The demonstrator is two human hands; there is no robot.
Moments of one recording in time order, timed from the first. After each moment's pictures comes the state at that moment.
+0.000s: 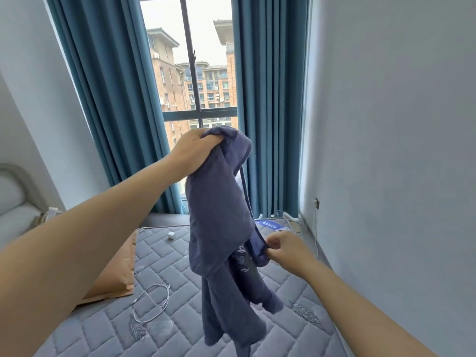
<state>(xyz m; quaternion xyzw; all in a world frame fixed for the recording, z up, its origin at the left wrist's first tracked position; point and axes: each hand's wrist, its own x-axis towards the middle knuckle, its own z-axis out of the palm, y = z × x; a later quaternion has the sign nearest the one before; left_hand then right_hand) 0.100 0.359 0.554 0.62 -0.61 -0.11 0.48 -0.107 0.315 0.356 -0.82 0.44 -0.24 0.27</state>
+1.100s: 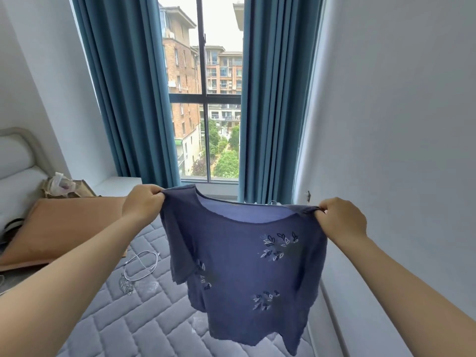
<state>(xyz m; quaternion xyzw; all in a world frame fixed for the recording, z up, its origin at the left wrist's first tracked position) 0.100 0.449 0.407 0.81 -0.44 -0.03 0.39 -0.281 0.328 0.399 -0.75 0.61 -0.25 0.00</state>
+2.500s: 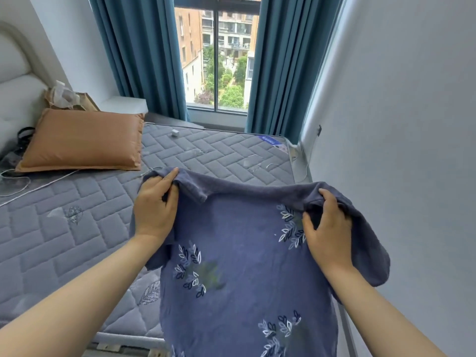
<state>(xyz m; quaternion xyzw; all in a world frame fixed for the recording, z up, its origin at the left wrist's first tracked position) 0.038 0.632 0.226 0.71 -0.50 0.12 0.47 -0.270 0.531 0.219 -0.75 0.53 -0.39 0.09</state>
